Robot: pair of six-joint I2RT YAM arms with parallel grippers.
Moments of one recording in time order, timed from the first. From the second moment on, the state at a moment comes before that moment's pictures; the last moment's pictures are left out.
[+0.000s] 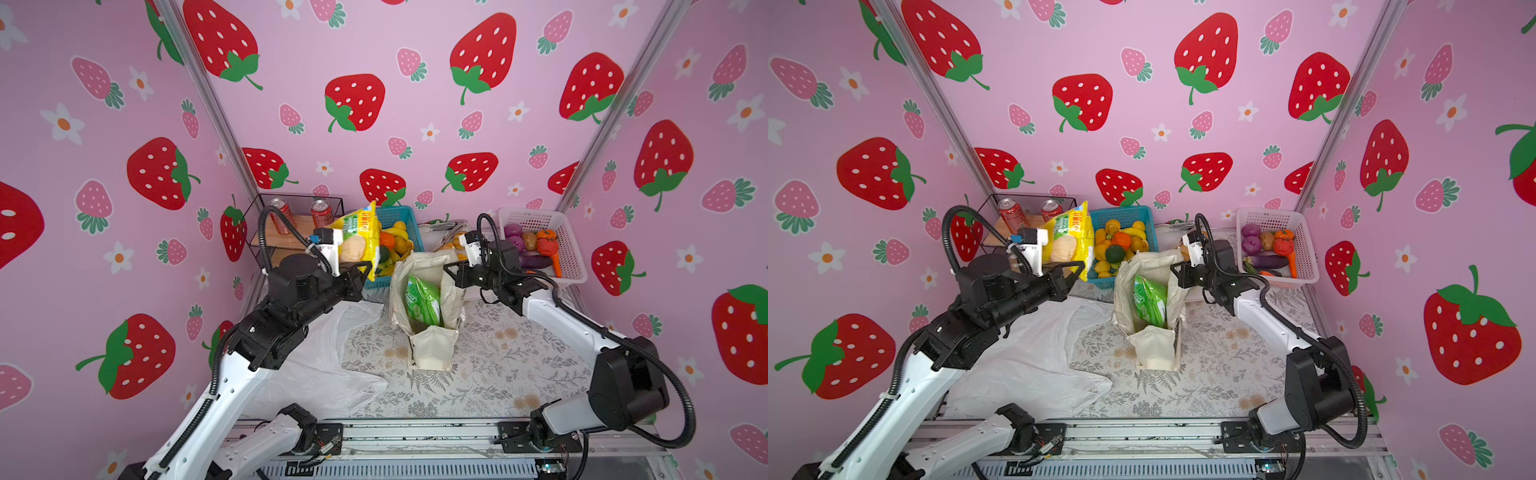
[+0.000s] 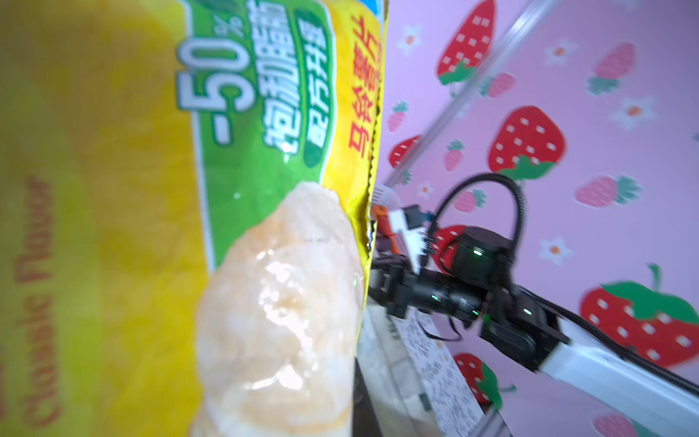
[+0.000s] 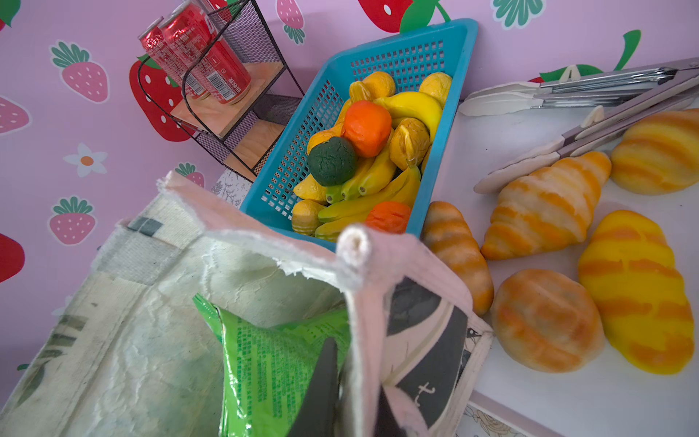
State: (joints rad) left arm -0.62 1.00 1.30 -0.54 0.16 -0.50; right arm 0.47 1.47 1.07 -0.09 -0.42 0.25
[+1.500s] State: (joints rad) left arm -0.86 1.25 1.59 -0.75 0.05 -0.62; right arm 0.44 1.49 1.09 -0.12 -0.46 0.25
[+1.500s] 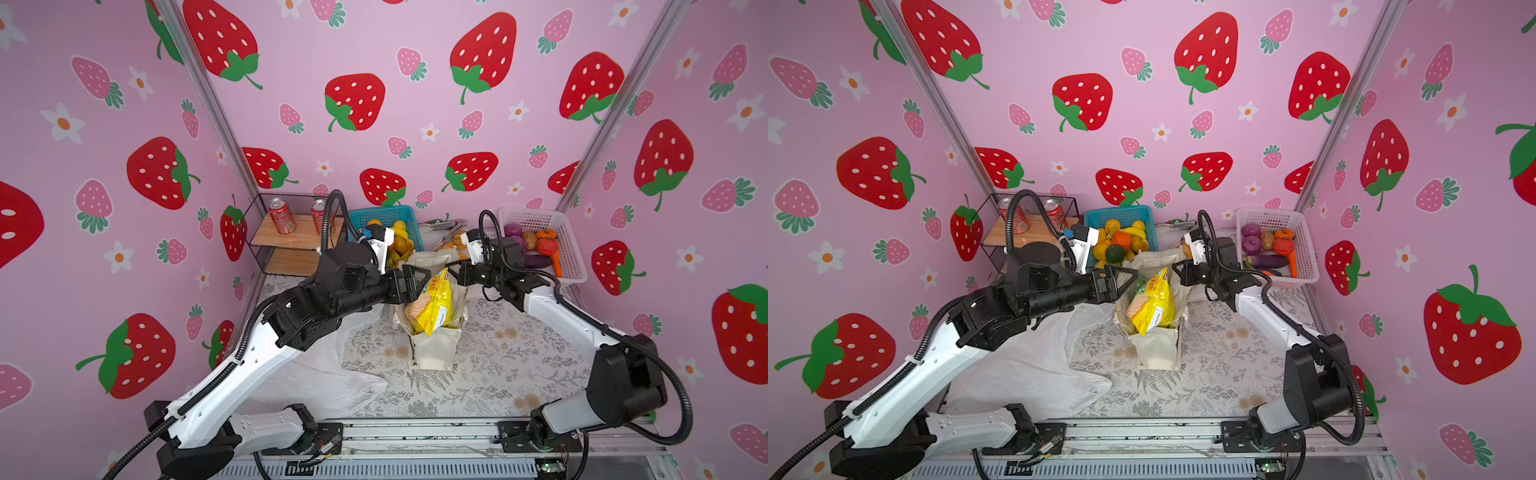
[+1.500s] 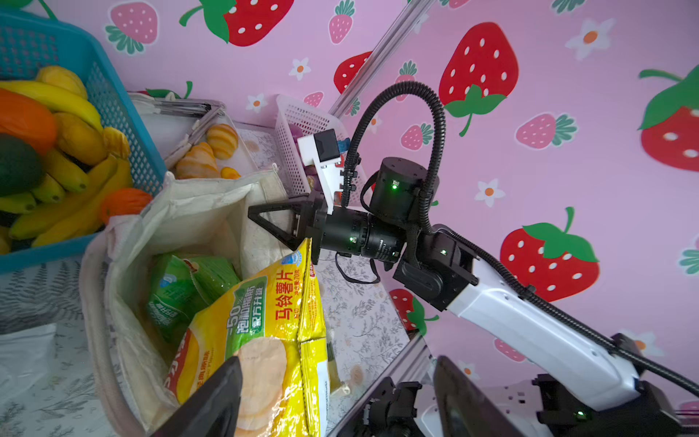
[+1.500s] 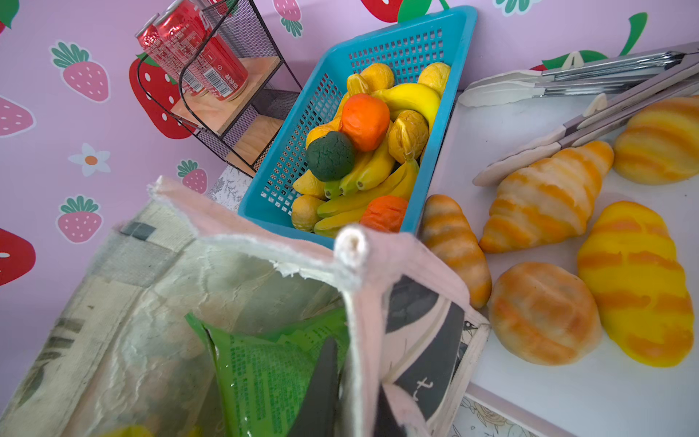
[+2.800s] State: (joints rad) left arm -0.83 1.84 1.65 -0.90 0.14 -0.42; right arm 0.43 1.44 1.02 0.04 -0.56 0.49
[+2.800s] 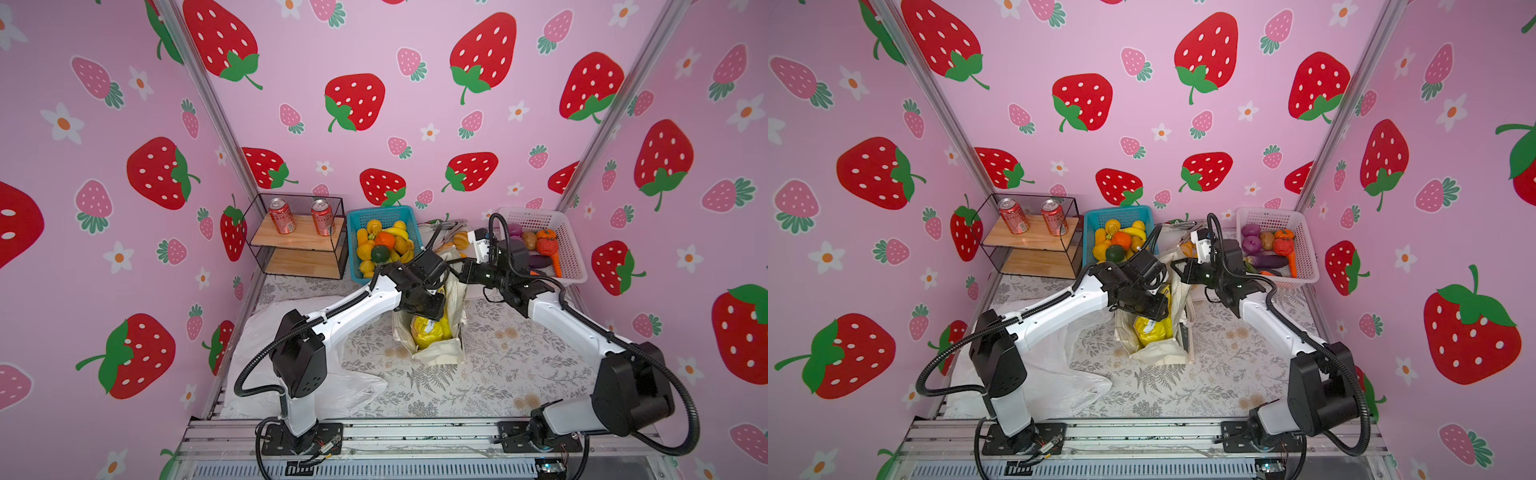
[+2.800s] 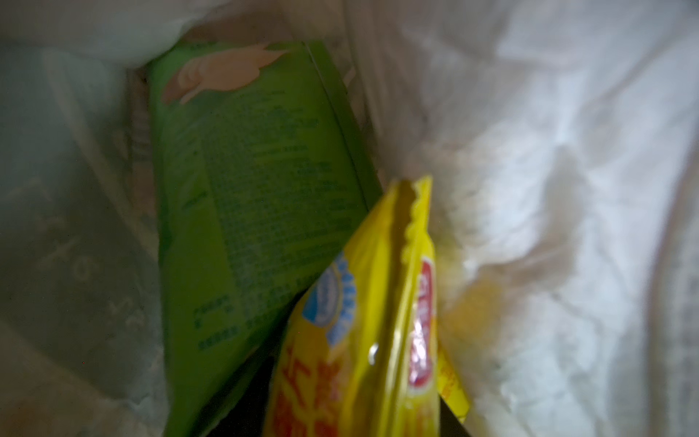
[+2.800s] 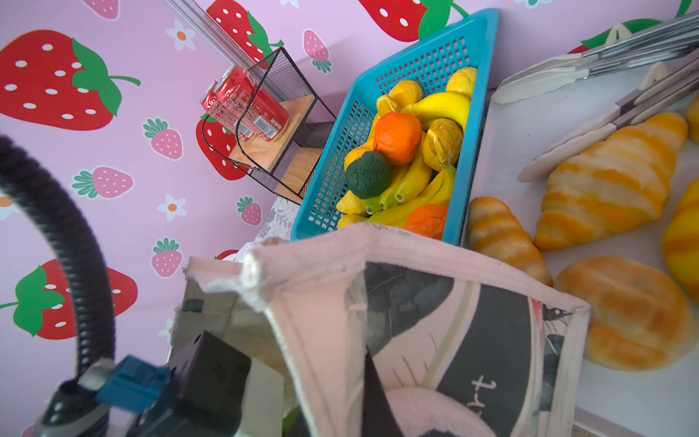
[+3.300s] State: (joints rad) left arm -0.84 1.61 1.56 -0.82 0.08 -0.41; right arm 0.41 1.45 0.99 0.08 -0.52 0.46
